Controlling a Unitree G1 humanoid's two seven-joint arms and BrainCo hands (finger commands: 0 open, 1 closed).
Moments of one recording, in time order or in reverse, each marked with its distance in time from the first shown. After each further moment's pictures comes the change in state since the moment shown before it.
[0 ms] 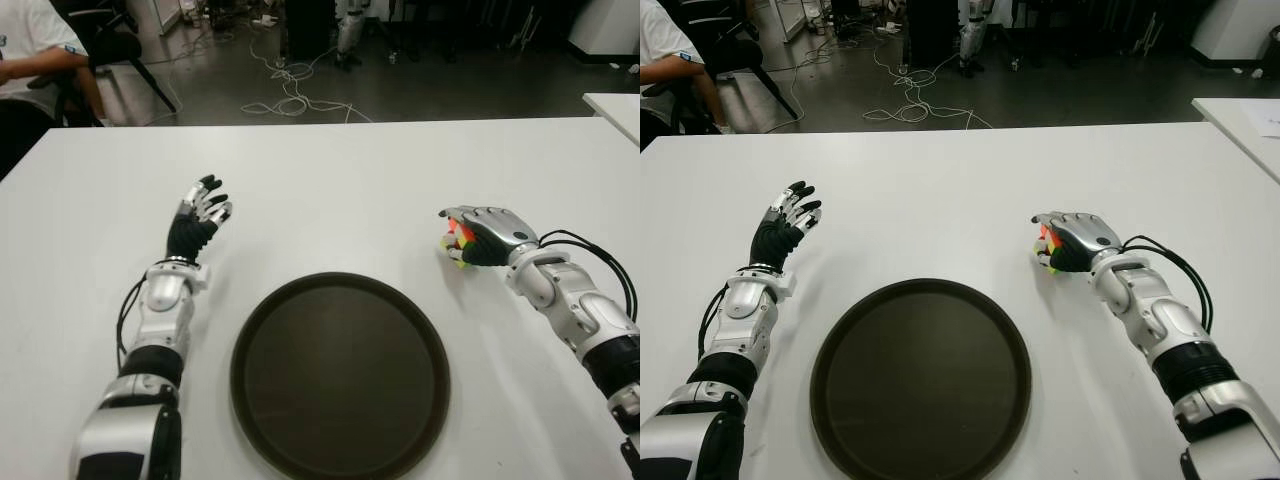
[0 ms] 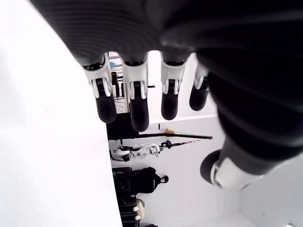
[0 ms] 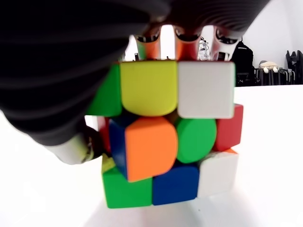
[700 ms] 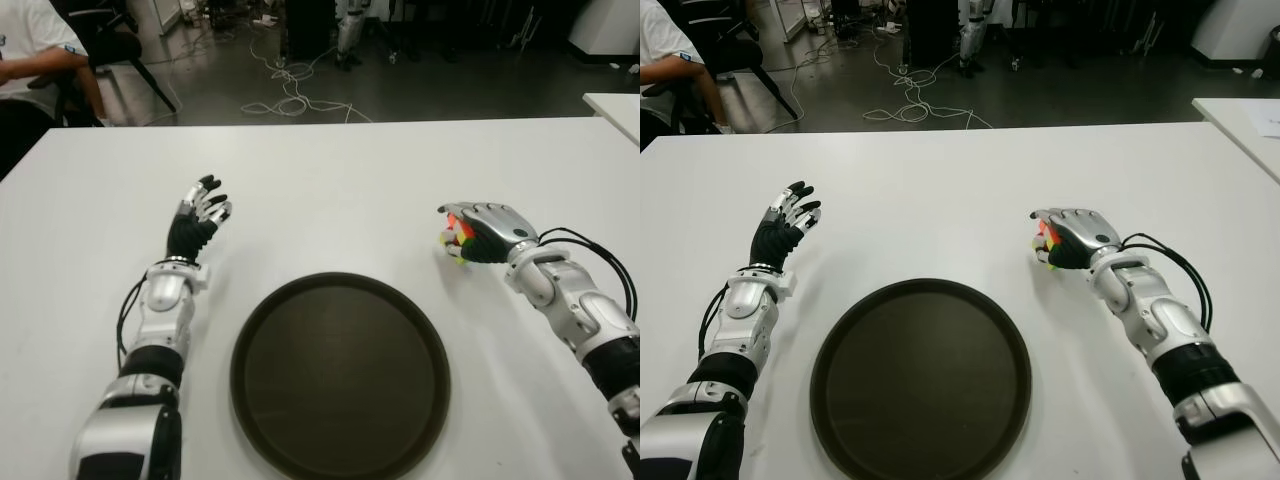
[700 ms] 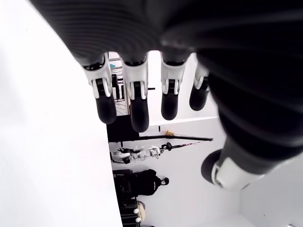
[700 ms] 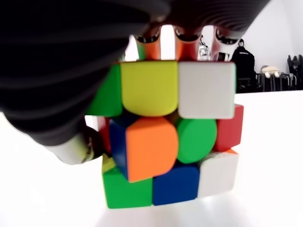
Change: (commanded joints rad) left arm -0.010 -0.001 -0.006 0.015 0.005 0.001 0.011; right arm 0.025 -0.010 -0.023 -0.129 -0.010 0.039 0.003
